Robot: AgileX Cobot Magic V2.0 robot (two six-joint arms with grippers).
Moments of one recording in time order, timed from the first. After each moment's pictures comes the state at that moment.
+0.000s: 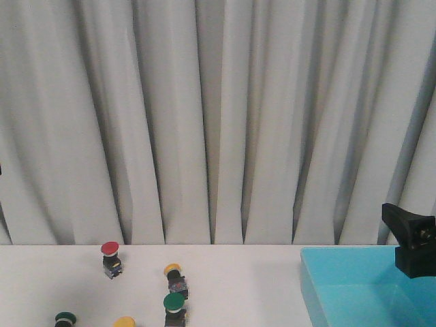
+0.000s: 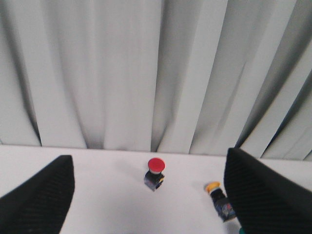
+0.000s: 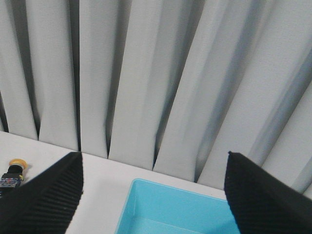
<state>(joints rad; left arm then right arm) -0.03 1.08 -1.11 0.02 0.45 -0.12 0.16 0.95 -0.78 -0.16 0.08 0.00</state>
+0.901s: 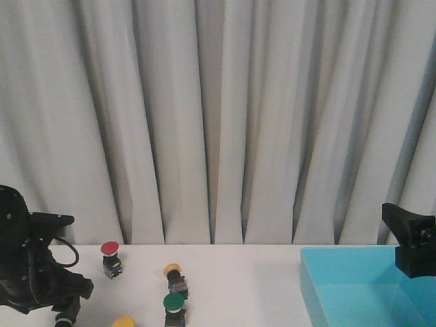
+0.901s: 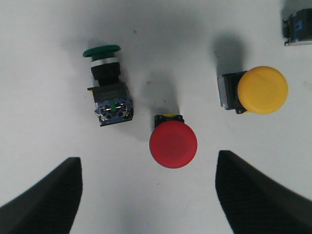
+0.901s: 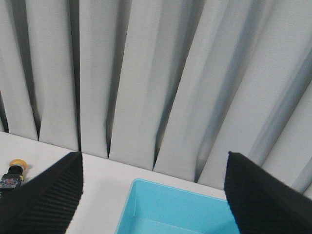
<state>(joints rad) -0.13 1.76 -1.36 0.01 0.98 0.00 0.16 0.95 -0.78 -0.15 0.08 0.00</state>
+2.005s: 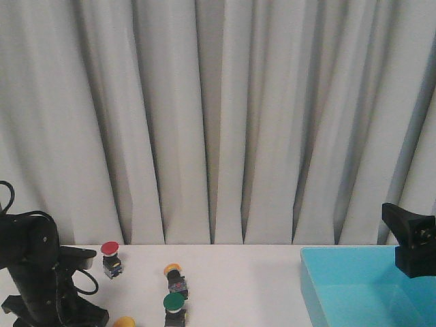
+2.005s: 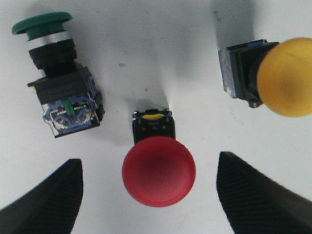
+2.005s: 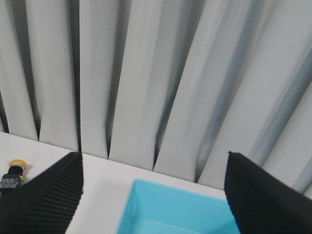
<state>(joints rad) -0.14 1.95 -1.39 -0.04 0.99 0.08 0.16 0.95 -0.78 -0.15 0.08 0.00</state>
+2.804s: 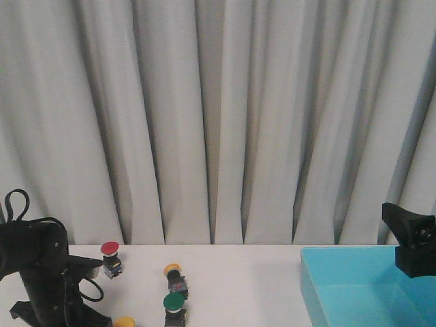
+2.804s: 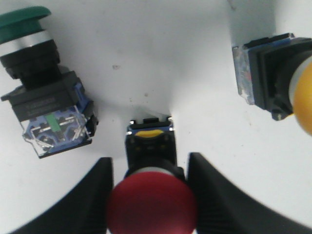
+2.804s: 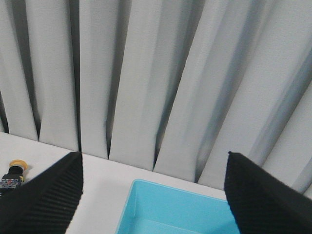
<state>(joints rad) -0.14 2.04 -1.44 -0.04 1.02 0.10 0.16 0.95 -0.78 -0.15 0.08 0.00</state>
